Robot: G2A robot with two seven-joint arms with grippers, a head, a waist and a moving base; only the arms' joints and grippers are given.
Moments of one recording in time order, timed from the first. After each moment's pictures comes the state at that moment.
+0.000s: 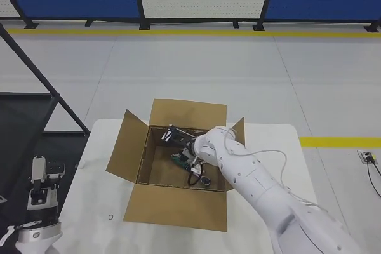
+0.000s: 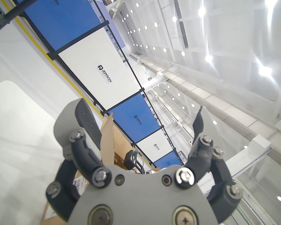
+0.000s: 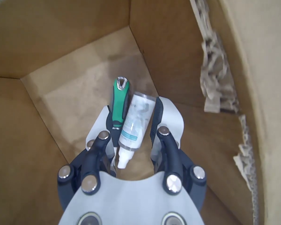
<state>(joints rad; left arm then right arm) 1.57 -1.34 -1.86 -2.06 0.09 -0.28 0.04 -0.12 -1.68 0.52 -0.51 -0.99 -0.47 0.58</state>
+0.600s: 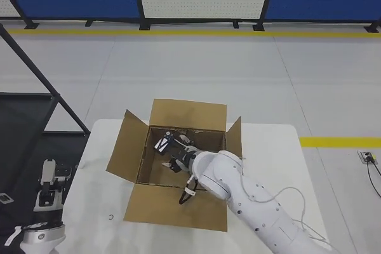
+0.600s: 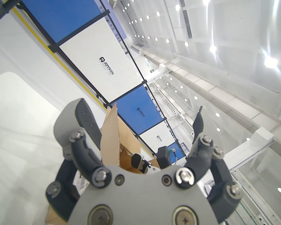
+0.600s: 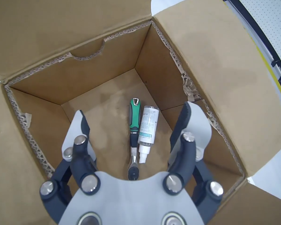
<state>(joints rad) 1.58 -1.34 -1.85 -2.04 0.11 -0.29 0.02 -0.50 -1.49 0.77 -1.33 -1.24 -0.19 0.78</state>
